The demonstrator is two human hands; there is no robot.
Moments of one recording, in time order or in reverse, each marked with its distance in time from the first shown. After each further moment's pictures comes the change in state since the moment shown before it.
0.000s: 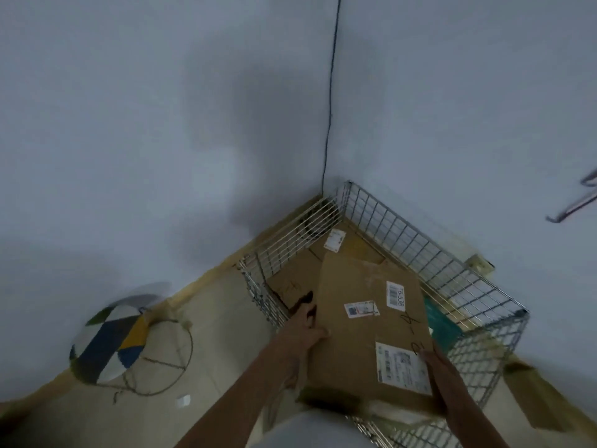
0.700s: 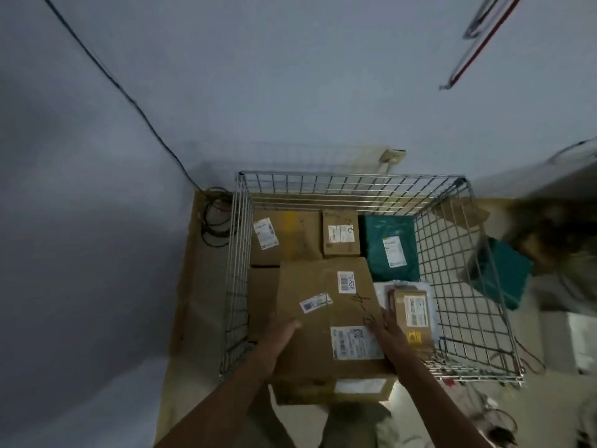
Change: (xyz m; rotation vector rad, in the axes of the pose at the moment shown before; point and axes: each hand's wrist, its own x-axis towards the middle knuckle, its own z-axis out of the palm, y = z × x) left_hand 0.281 0.067 -0.148 0.359 -0.359 -0.305; right_hand 0.107 -0.053 0.240 0.288 0.354 0.241
